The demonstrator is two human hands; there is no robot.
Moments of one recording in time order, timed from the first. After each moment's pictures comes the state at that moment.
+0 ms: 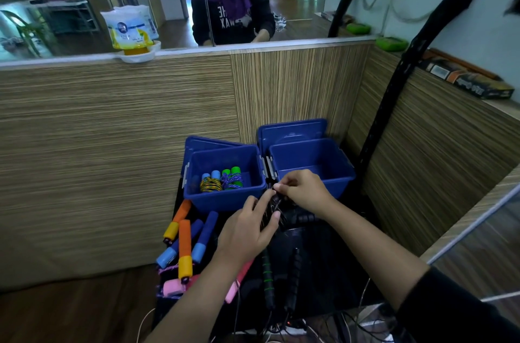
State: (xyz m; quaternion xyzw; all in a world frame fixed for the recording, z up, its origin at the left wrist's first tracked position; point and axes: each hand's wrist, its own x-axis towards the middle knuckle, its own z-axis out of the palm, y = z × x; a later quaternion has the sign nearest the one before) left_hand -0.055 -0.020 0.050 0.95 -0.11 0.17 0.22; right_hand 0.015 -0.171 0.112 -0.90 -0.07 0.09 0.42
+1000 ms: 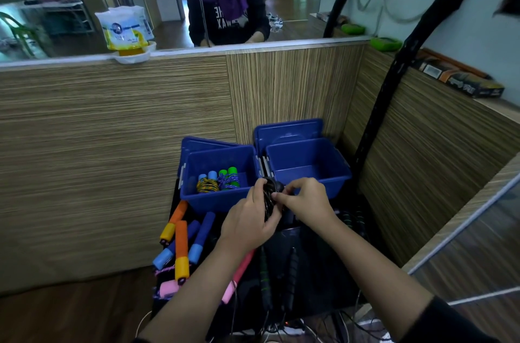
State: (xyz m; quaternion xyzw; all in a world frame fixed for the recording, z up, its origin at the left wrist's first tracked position) left_hand -0.043 -0.034 0.065 0.96 -0.09 0.17 0.21; right_hand -0.012 -0.172 0.106 -0.89 -0.03 0.00 0.45
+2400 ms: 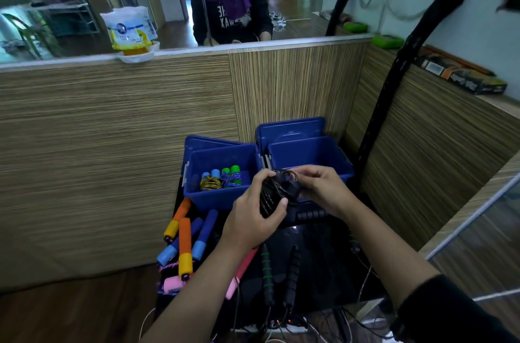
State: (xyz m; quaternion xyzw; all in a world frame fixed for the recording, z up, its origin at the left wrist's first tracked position) left_hand -0.060 -0.037 0.083 0.88 -0.11 0.19 0.43; right_hand 0.014 -0.206 0.103 -0.65 -0.08 0.16 0.74
